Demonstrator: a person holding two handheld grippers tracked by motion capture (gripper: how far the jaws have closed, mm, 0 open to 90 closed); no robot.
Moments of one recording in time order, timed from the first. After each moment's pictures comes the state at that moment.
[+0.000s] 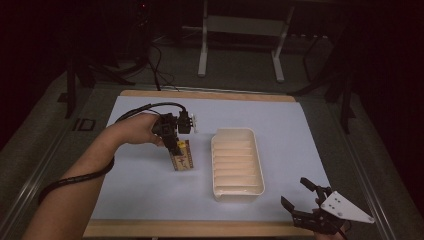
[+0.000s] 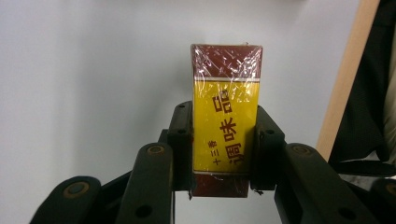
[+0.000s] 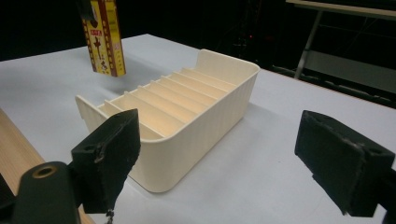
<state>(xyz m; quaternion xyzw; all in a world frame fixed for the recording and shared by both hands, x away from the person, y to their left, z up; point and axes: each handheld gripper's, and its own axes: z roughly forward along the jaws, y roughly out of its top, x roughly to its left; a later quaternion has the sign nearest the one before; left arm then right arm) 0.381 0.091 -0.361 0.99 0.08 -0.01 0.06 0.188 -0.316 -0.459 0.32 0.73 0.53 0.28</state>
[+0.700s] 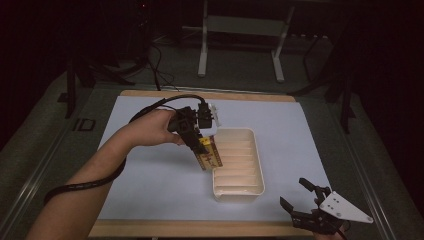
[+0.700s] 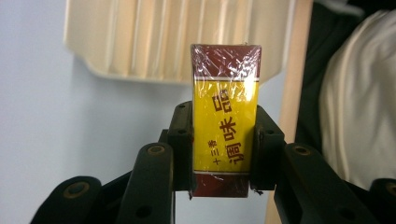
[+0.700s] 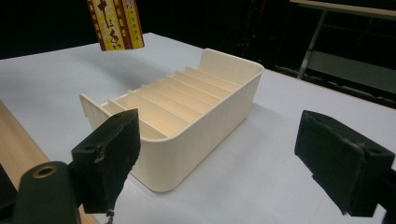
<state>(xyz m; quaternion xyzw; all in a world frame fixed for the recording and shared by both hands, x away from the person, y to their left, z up) 0.351 0.046 -0.306 0.98 0.07 -0.01 0.16 0.188 -0.314 -0.459 0.31 0.74 0.53 0.27</state>
